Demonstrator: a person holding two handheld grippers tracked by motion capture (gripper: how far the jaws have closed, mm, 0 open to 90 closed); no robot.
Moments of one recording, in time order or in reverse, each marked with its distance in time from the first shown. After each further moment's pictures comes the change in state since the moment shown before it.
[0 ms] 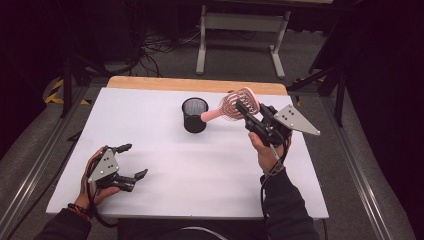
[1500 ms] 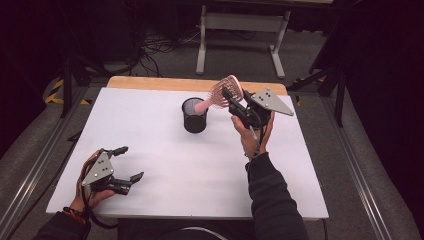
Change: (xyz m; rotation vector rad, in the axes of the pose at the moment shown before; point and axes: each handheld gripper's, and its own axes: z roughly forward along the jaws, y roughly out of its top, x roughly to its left) left arm 0.000 -0.008 -0.011 -0.008 -0.011 -0.022; right arm -0.001 -0.009 0.059 0.059 -0.063 -0.001
